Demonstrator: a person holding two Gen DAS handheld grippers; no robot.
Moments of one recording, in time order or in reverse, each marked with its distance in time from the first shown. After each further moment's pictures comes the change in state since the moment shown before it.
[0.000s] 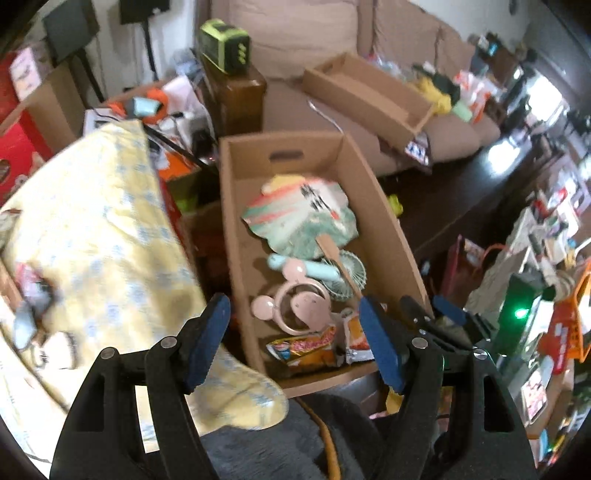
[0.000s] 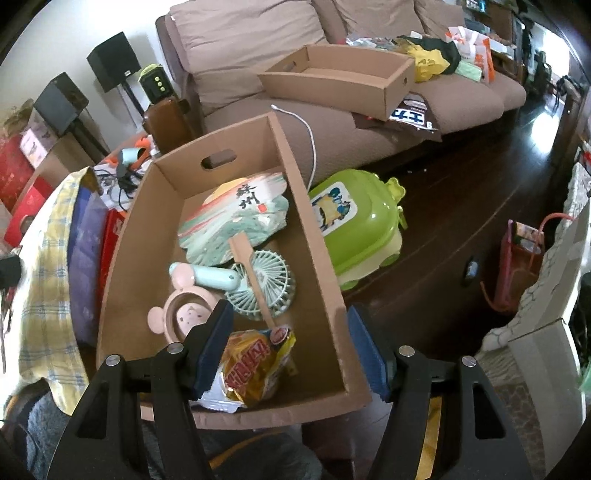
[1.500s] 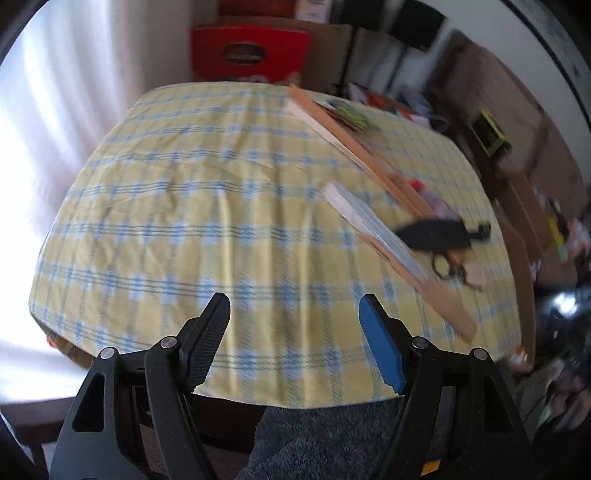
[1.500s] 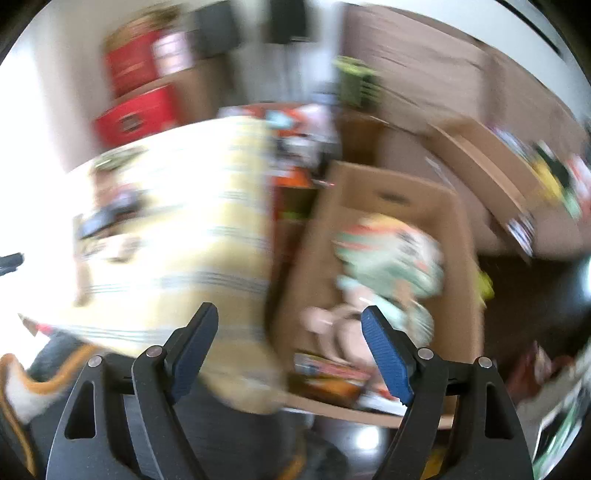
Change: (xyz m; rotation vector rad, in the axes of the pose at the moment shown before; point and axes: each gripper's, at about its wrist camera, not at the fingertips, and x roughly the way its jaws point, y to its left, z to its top) left arm -0.120 0.332 -0.182 -0.533 -0.125 0.254; right arm -0.066 0.240 -0.016 -0.602 0.020 0.224
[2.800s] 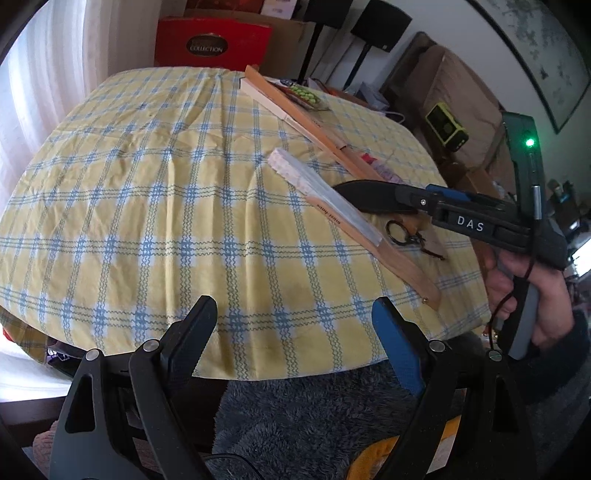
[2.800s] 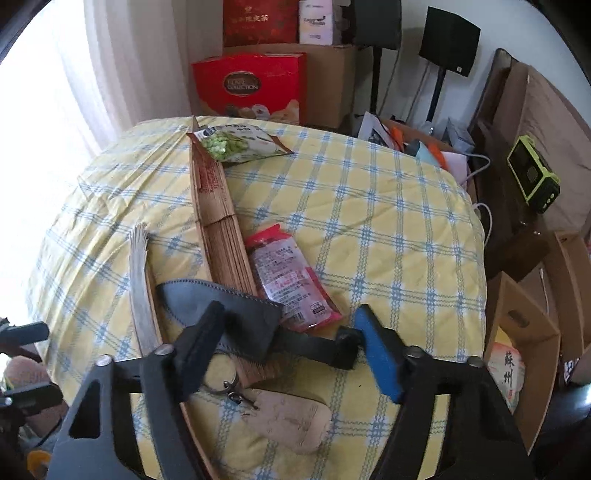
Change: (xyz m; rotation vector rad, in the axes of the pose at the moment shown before) left arm 0.003 -0.006 -0.031 0.000 -0.016 -0.184; right arm 0.105 0.142 0.098 -0.240 0.034 0.135
